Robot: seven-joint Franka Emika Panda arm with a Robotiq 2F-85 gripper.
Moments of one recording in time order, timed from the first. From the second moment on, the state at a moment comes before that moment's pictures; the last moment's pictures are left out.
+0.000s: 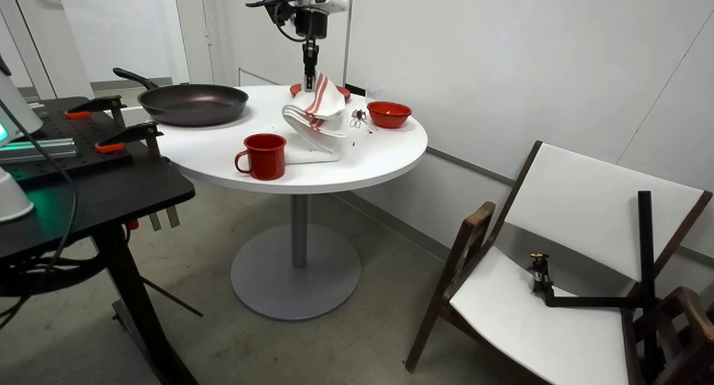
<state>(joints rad) -0.04 0.49 -0.24 -1.96 -0.18 2.32 0.63</state>
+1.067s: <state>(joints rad) -0.04 0.65 -0.10 -1.85 -0.01 2.31 0.38</state>
